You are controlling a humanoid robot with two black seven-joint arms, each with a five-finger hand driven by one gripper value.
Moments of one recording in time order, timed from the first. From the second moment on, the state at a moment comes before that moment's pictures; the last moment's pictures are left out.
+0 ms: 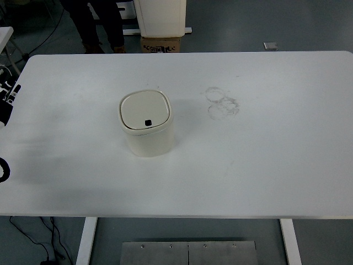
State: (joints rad) left arm -0.69 0.44 -0.76 -0.31 -0.21 -0.50 -0.33; right arm 0.04 0.00 0.28 0.10 -0.32 0.06 0.04
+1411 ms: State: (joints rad) left arm -0.70 0.45 -0.75 -0.31 -0.20 -0.51 -0.32; right arm 0.04 0.00 0.28 0.10 -0.32 0.06 0.04
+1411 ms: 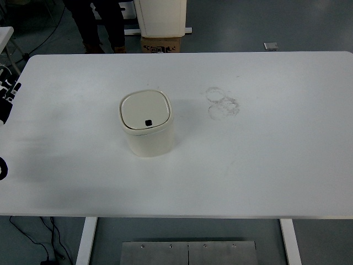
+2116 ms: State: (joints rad) left arm -0.73 0.47 -0.75 -0.31 -0.20 -0.50 -0.32; right arm 0.04 0.00 0.28 0.09 -0.32 0.06 0.04
